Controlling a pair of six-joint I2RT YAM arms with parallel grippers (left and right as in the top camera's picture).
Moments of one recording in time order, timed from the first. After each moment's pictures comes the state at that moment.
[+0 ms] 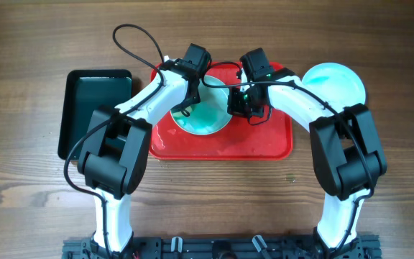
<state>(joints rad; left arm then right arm) -0.44 2.10 1.49 -0.77 -0.32 -0.64 0.38 2.05 1.33 -0.59 -0.34 0.49</state>
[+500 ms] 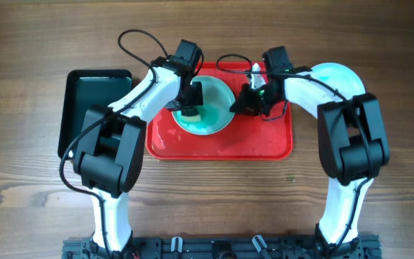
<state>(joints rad) -0.40 2.10 1.49 -0.78 0.08 -0.44 0.24 2.15 1.33 -0.54 -0.72 0.39</state>
